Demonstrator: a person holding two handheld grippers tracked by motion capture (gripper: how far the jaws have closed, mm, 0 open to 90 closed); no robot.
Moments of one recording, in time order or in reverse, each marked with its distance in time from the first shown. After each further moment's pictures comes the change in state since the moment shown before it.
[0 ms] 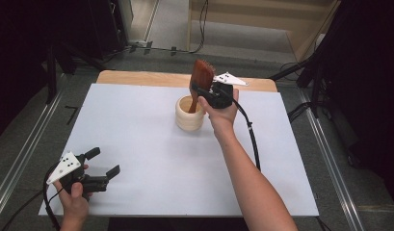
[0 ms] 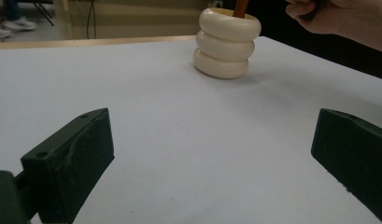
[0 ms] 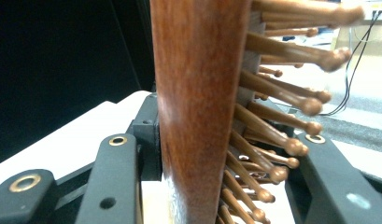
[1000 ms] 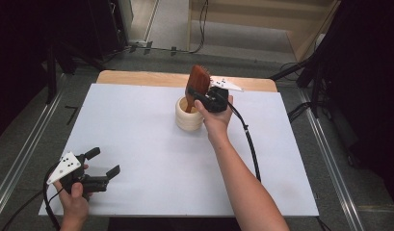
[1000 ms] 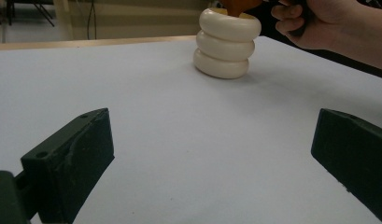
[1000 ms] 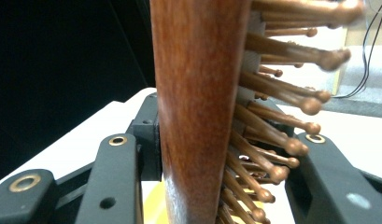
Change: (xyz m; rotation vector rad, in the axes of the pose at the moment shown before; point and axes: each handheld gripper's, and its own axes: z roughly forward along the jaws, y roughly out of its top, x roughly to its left) left arm 0.000 0.000 0.000 -0.002 0.006 0.003; right arm -0.001 -0.023 0.016 0.006 0.026 0.107
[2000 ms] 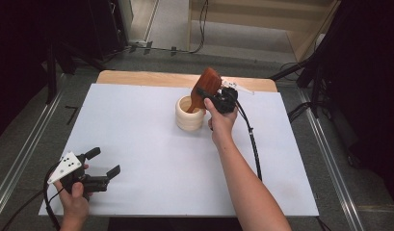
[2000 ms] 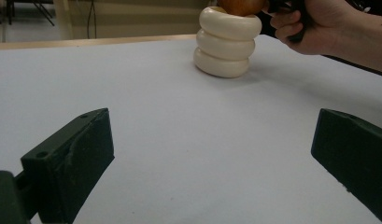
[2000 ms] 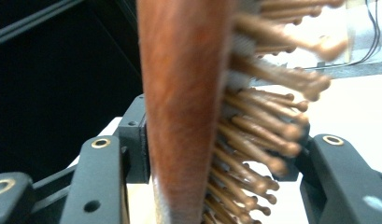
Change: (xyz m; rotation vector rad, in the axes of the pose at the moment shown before) left arm 0.000 0.000 0.001 0.006 -0.002 0.001; right arm -0.036 -0.012 -0.003 -0.014 0.025 0.231
